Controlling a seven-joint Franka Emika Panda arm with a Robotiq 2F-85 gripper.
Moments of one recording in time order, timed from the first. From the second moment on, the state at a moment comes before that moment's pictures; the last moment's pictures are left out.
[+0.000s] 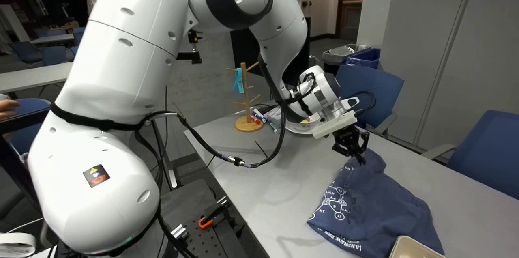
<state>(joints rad) 0.30 0.64 -0.18 -1.86 -0.89 2.36 0.29</state>
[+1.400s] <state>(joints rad) 0.17 0.54 -0.07 -1.88 -0.79 2.20 0.47</state>
